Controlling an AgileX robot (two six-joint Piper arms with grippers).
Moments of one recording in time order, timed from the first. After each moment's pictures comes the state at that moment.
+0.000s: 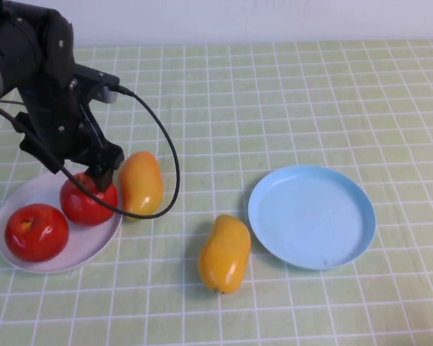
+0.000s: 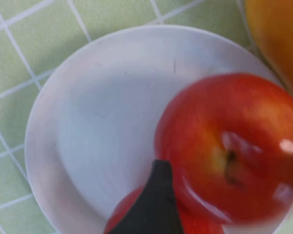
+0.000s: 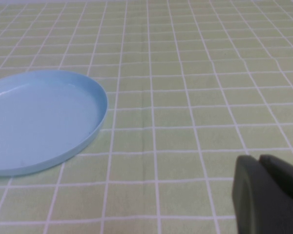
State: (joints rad) right arm 0.00 -0.01 0.03 0.19 0.35 -0.14; left arm -0.29 1.89 -1.61 0.10 1.23 0.15
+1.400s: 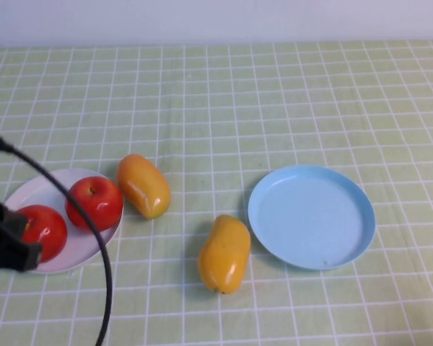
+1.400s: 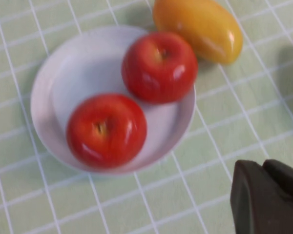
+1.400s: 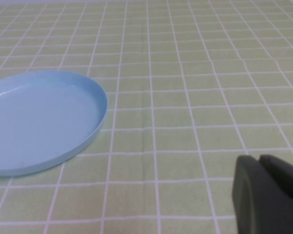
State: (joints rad) right arm 0.00 -0.01 0.03 0.19 0.35 -0.14; left arm -0.33 0.93 -0.90 0.01 0.92 0.08
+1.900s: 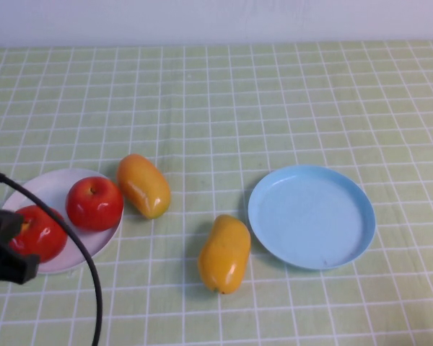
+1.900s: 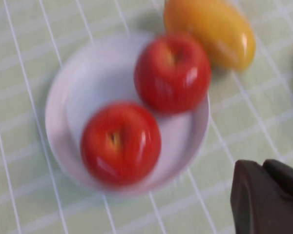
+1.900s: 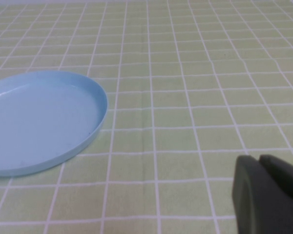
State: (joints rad) right arm 0.00 -0.01 0.03 0.19 0.35 -0.14; left arm -0.33 0.83 -0.75 0.05 0.76 0.08
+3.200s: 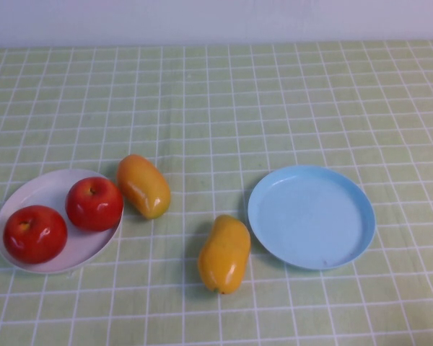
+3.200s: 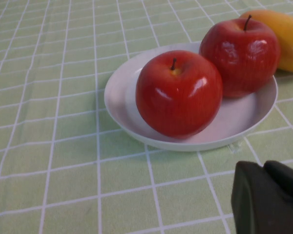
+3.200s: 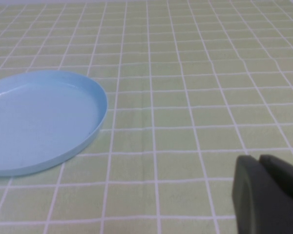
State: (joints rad) right arm 0.00 -0.01 0.03 0.19 0.35 -0.14; left arm -0.10 -0.01 0.03 -0.05 0.38 0.17
